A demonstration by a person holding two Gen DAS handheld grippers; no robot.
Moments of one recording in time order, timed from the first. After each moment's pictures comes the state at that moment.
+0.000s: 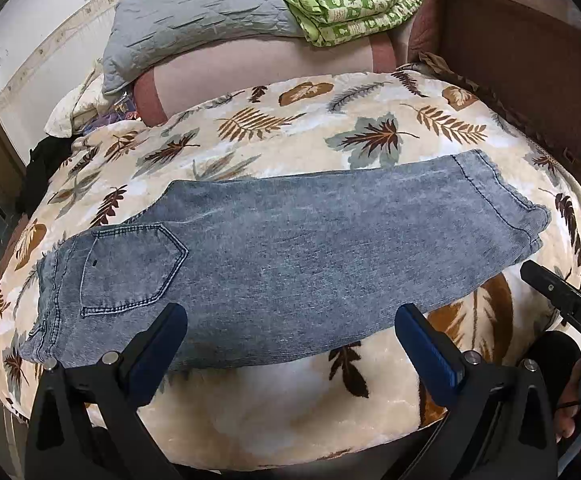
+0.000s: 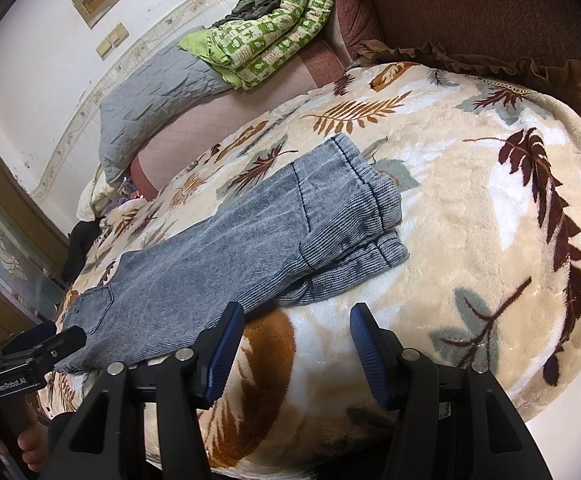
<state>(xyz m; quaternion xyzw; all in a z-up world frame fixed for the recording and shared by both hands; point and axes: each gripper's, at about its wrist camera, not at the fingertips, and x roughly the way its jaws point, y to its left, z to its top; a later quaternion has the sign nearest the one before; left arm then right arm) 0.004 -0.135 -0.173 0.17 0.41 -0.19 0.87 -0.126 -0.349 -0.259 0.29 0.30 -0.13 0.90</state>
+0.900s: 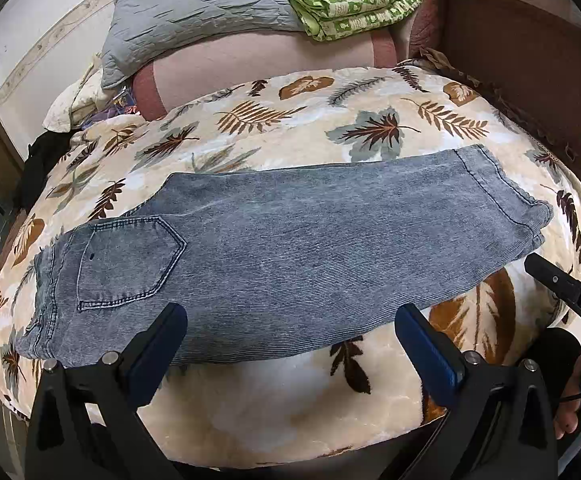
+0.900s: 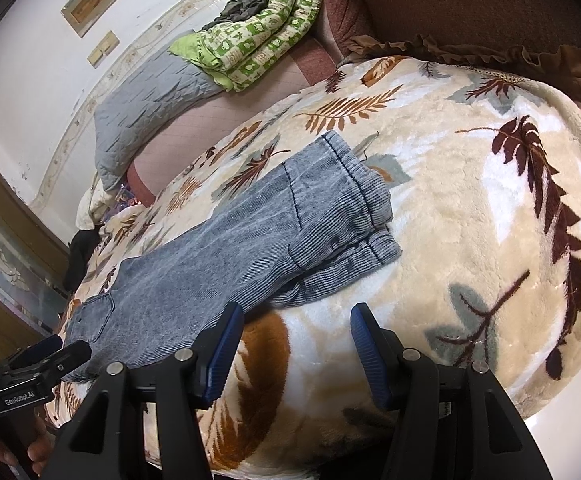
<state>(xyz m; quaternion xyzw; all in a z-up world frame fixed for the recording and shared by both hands) 0.006 -0.133 -0.178 0.17 0.42 -0.19 0.87 -0.126 -0.357 -0.260 0.31 0.30 -0.13 0.89</state>
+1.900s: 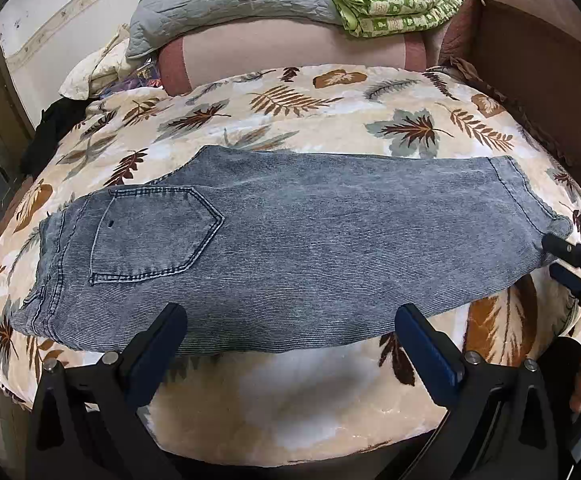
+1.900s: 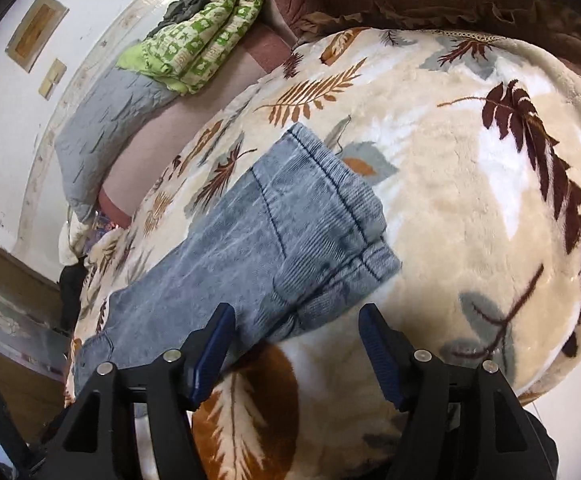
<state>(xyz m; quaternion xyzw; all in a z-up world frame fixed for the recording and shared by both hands) 0.024 -0.093 -0.190 0.13 0.44 -0.17 0.87 -0.096 -0.385 -0.262 0.39 0.31 -0.17 0.85</state>
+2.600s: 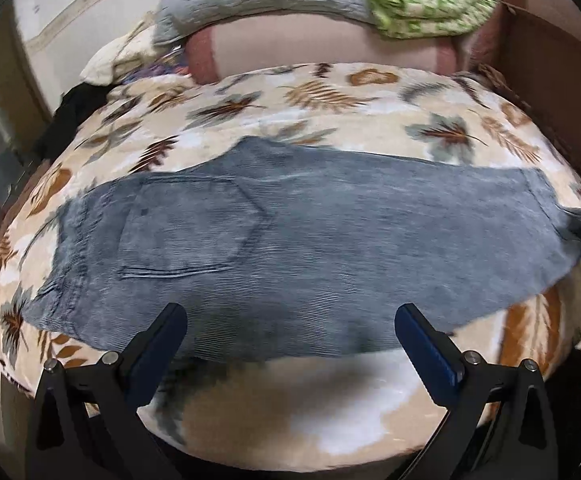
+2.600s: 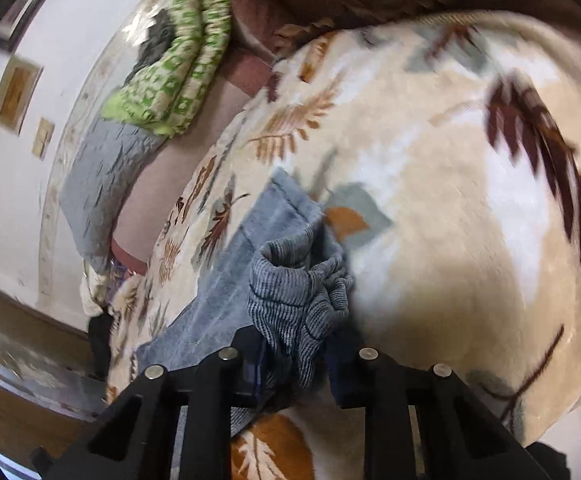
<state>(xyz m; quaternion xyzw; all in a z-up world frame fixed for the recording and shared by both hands) 0.047 -0.057 -0.192 0.11 0.45 -0.12 0.88 -0.073 -0.418 -0.247 0.43 0.28 -0.17 0.84</state>
